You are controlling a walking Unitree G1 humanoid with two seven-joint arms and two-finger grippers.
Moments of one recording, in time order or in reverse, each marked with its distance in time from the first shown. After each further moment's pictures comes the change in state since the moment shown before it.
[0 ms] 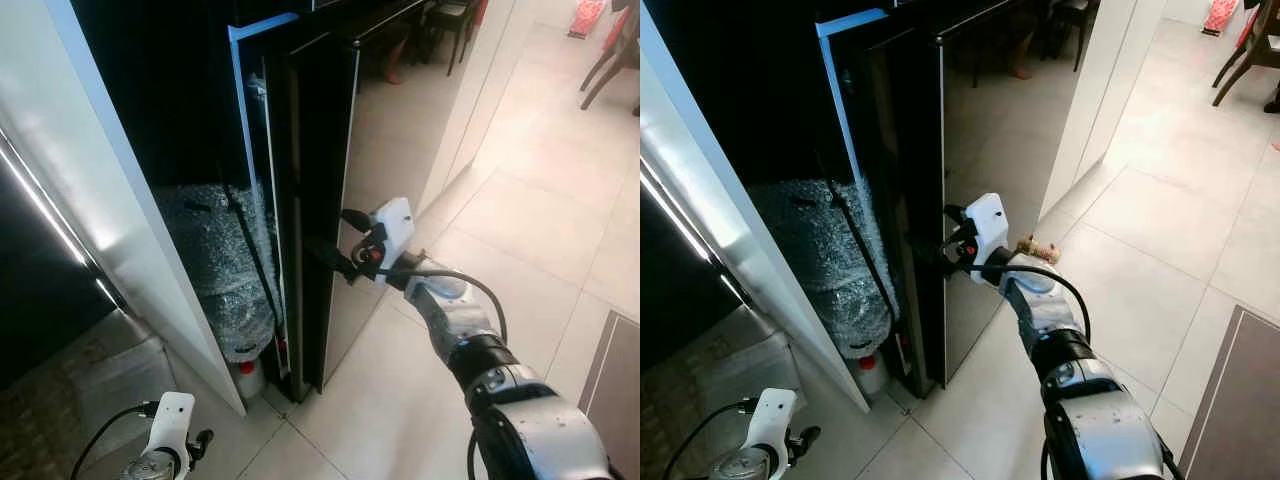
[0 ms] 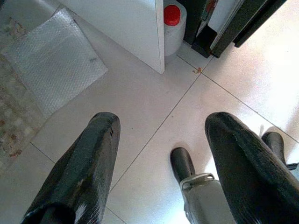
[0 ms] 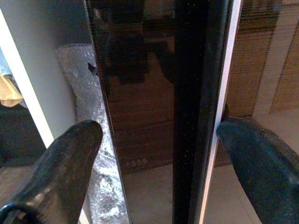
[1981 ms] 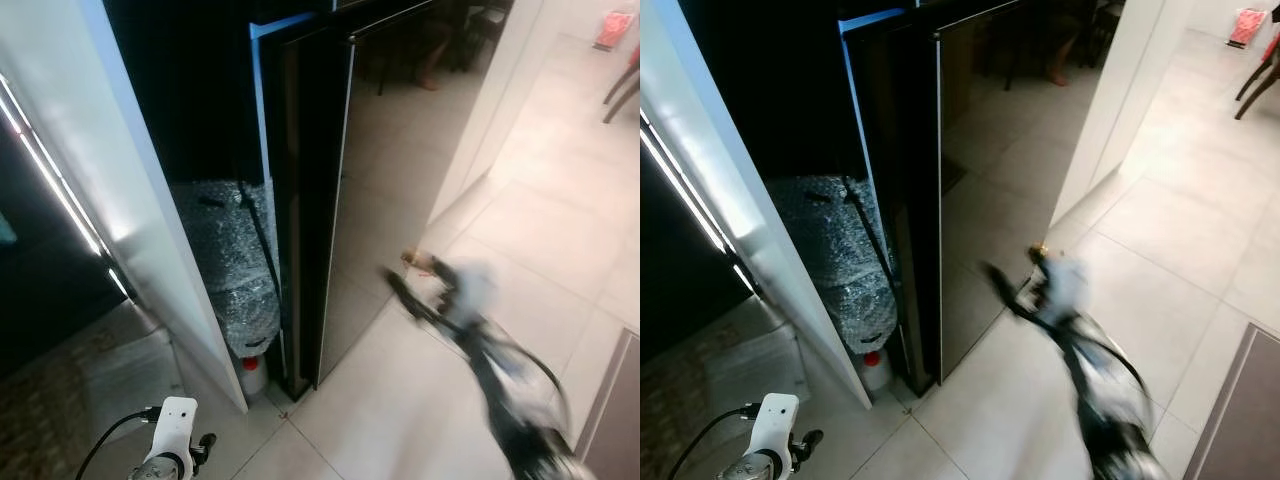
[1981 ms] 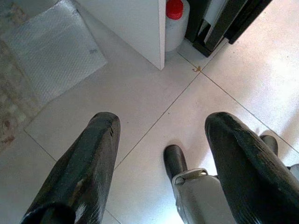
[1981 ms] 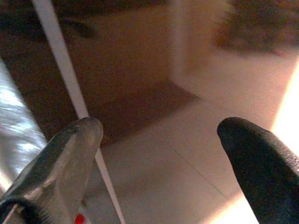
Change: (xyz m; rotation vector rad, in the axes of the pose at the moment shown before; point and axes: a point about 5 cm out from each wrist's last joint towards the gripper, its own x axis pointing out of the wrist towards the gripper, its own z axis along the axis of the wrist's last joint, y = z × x) left arm -0.001 -0.005 -0.006 -0.018 -0.002 0.007; right arm -0.122 -0.027 -0.073 0.121 0.037 -0.517
